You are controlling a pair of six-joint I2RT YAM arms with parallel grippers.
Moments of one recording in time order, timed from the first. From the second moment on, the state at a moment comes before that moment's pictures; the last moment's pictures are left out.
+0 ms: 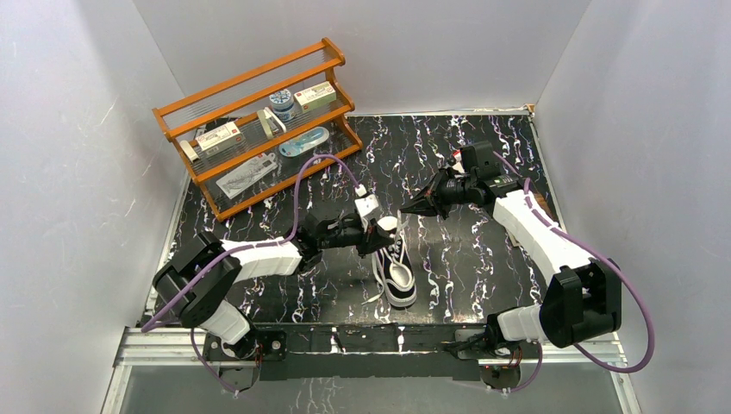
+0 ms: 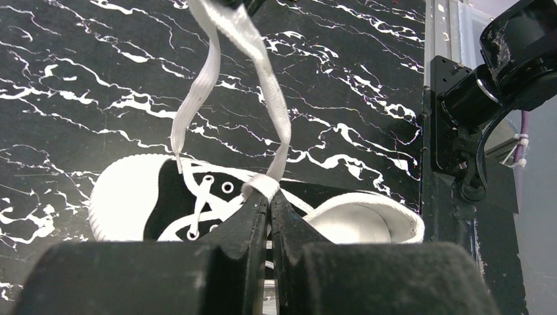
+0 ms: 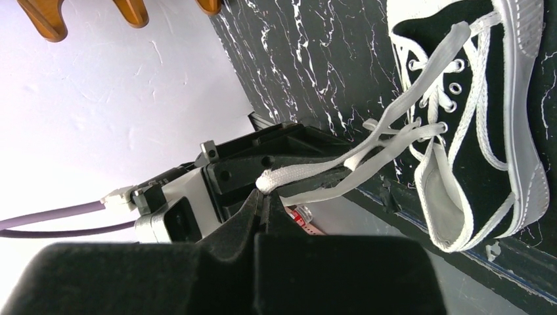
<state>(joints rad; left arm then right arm) -0.80 1.53 0.64 0.64 0.54 -0.09 0.32 1.34 1.06 -0.59 -0.74 1.10</state>
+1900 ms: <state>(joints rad) -0.80 1.62 0.66 0.76 0.57 -0.21 0.41 1.62 1.33 -0.56 -0.74 0.73</state>
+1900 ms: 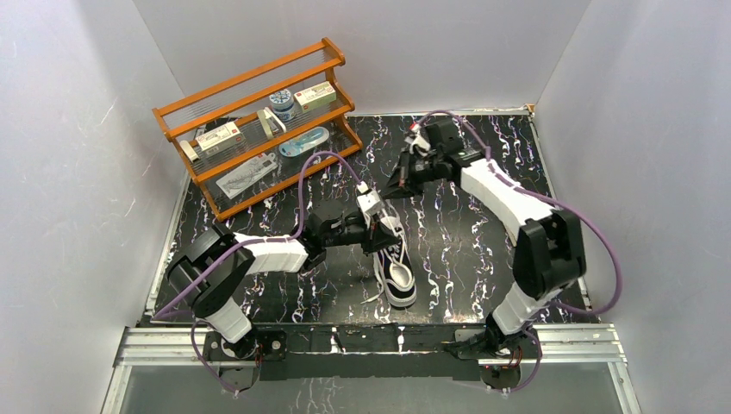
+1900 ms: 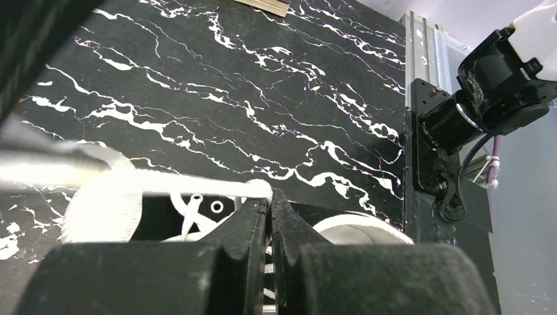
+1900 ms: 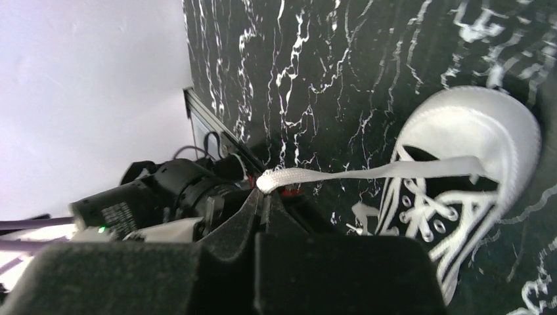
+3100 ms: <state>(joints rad) -0.81 1.53 0.58 0.80 0.52 -0.29 0.44 1.86 1.56 -0.95 -0.81 0.33</state>
